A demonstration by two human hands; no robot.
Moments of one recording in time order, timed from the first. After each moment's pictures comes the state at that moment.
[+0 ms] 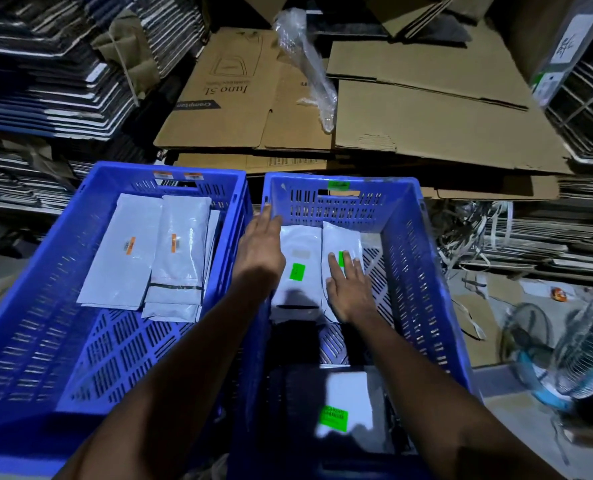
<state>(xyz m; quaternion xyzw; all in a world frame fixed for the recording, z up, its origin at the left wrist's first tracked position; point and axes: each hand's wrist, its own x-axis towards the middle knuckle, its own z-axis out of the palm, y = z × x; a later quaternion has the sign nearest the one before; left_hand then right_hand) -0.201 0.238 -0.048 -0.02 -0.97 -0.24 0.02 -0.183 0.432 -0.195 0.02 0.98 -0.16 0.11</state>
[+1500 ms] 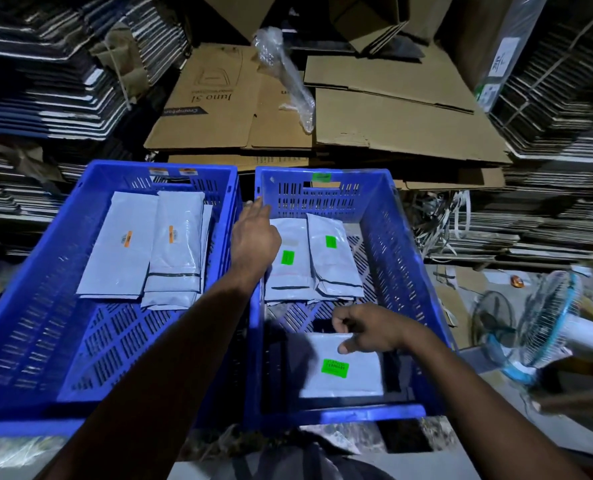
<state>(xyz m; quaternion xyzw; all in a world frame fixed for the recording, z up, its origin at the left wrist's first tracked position) -0.194 0.224 -0.060 -0.05 -0.97 -0.24 0.08 -0.053 0.455 -0.076 -0.15 0.89 -0.30 0.32</state>
